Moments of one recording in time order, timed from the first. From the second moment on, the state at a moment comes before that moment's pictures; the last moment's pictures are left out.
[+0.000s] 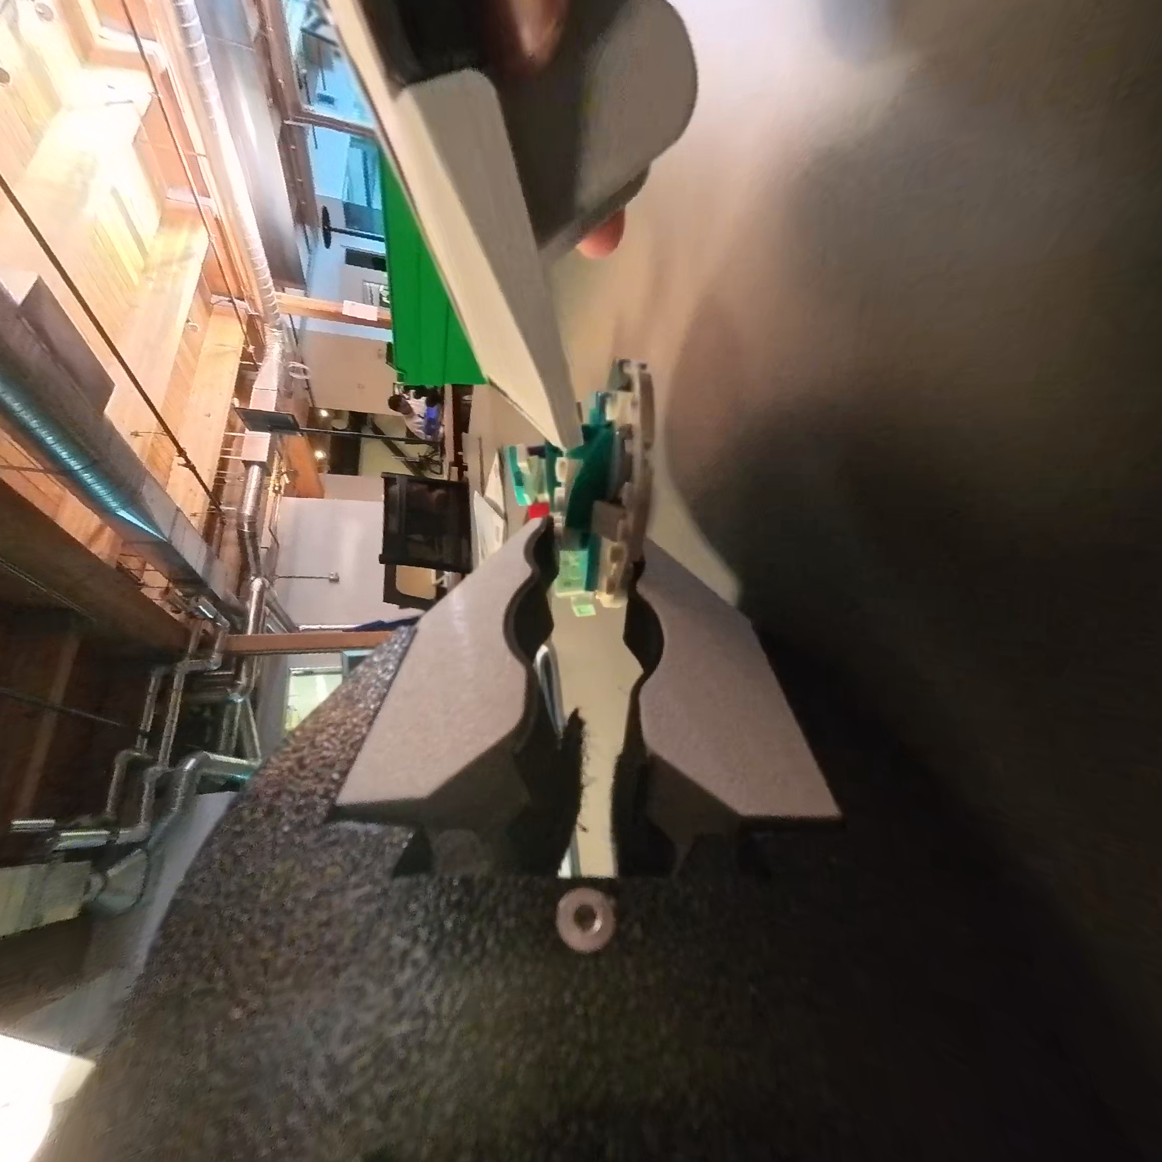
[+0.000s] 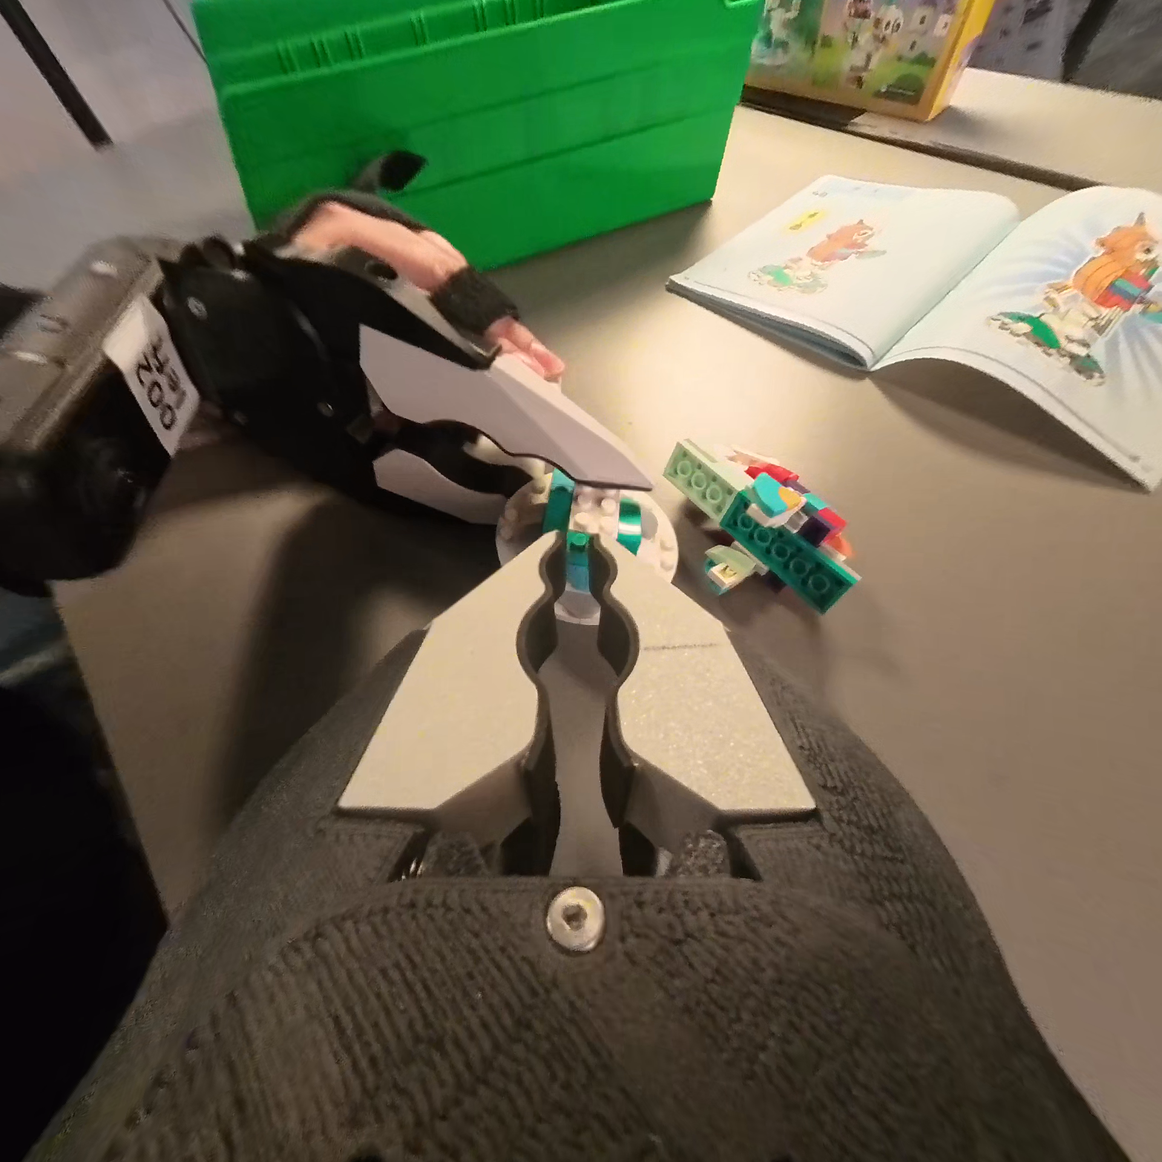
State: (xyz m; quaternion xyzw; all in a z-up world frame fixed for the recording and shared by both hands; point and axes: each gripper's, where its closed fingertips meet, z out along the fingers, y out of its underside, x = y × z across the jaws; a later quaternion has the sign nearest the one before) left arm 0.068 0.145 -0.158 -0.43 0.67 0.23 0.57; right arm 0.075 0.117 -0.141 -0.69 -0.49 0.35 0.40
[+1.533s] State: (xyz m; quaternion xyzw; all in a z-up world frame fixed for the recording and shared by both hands) left arm 0.071 0.139 -0.121 -0.35 0.62 0.32 0.63; right arm 0.085 0.113 -0.118 -0.62 -0.51 0.31 0.51
